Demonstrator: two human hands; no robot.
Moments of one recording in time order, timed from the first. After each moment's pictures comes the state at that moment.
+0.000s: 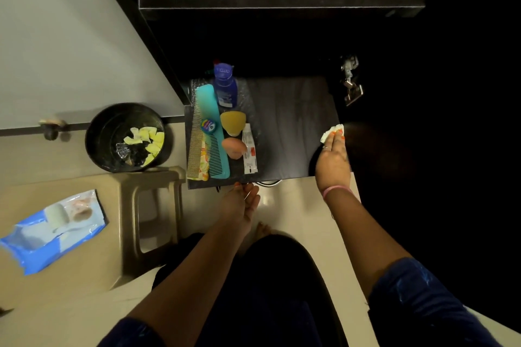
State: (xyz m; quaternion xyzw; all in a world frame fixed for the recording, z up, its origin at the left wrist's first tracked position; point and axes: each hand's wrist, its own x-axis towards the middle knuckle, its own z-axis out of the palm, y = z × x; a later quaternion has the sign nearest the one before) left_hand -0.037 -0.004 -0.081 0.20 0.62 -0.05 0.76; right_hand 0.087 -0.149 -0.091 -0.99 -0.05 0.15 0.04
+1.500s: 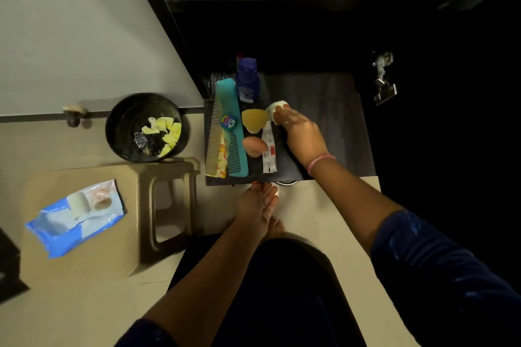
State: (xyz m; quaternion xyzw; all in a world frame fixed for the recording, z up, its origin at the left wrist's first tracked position) left_hand -0.032 0.000 -0.075 0.13 0.61 -0.04 0.78; right_hand 0.113 -0.054 -0.096 -0.91 -0.33 0.14 0.18
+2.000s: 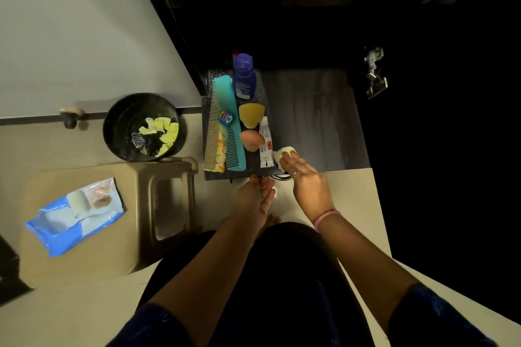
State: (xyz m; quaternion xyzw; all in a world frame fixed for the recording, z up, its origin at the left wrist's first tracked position) left_hand -0.033 -0.001 -0.070 0.17 0.61 -0.07 0.77; right_hand 0.019 -0.116 -0.104 -0.93 -0.34 0.08 0.16
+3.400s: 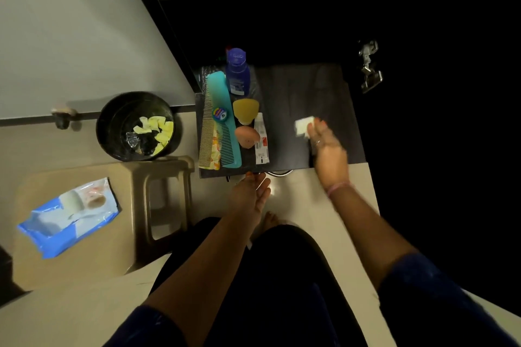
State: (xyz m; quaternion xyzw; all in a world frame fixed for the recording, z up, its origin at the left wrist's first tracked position) left_hand -0.040 -0.001 -0.084 0.20 0.59 -0.07 0.77; right_hand 0.075 -0.138 -0.115 -0.96 -0.20 0.10 0.19
